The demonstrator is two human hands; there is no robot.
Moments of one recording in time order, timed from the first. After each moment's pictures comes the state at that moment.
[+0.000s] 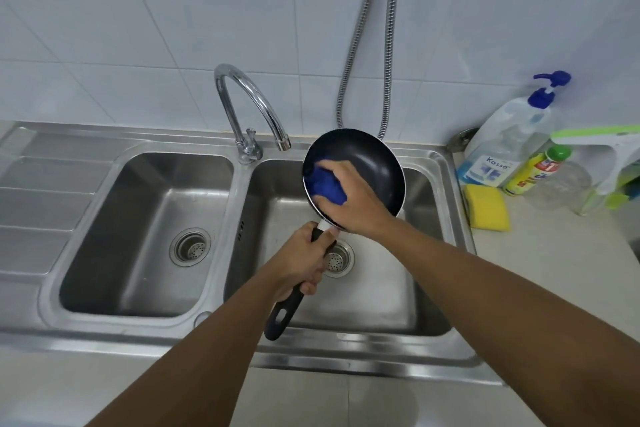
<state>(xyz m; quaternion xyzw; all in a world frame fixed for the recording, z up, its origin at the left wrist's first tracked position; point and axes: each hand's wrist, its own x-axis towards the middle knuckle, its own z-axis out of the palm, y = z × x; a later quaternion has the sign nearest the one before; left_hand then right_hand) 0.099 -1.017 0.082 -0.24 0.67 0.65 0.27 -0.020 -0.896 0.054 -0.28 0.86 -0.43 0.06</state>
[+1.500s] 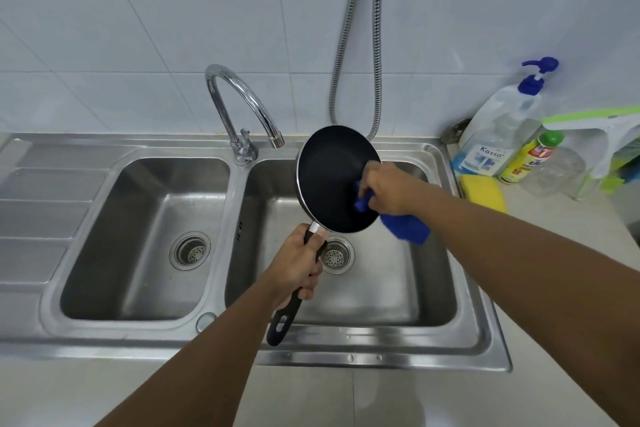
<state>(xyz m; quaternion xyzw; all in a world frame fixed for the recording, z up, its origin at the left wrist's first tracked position) 0.113 -1.016 0.067 -0.27 0.66 0.66 0.24 -0.061 -0.837 0.074 -0.33 0.92 -0.04 0.19</state>
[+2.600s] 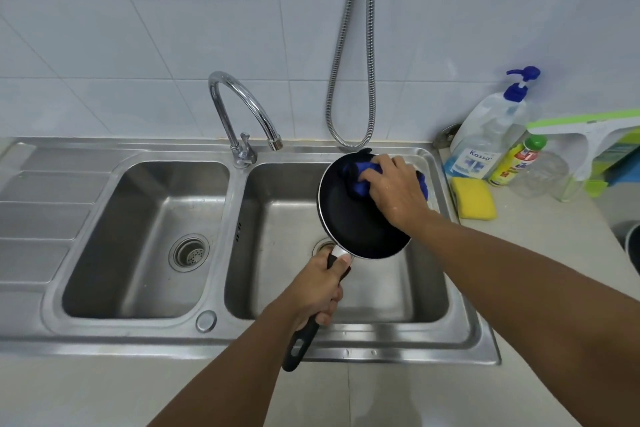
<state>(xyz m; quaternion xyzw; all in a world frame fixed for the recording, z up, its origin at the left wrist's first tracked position) 0.144 -0.984 0.076 -0.21 0.67 0.64 0.31 -0.037 -0.824 0.054 -0.26 0.96 -0.07 -0.11</state>
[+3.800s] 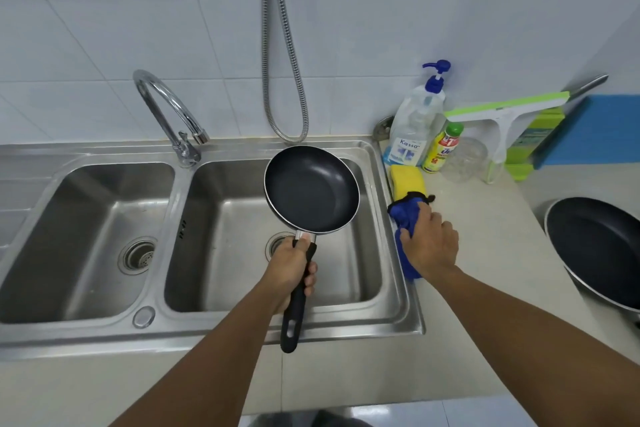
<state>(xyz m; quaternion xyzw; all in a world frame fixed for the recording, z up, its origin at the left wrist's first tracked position) 0.131 -0.896 0.063 -0.30 0.62 0.70 0.21 0.049 -0.641 0.013 0.09 0.99 -0.09 0.01</state>
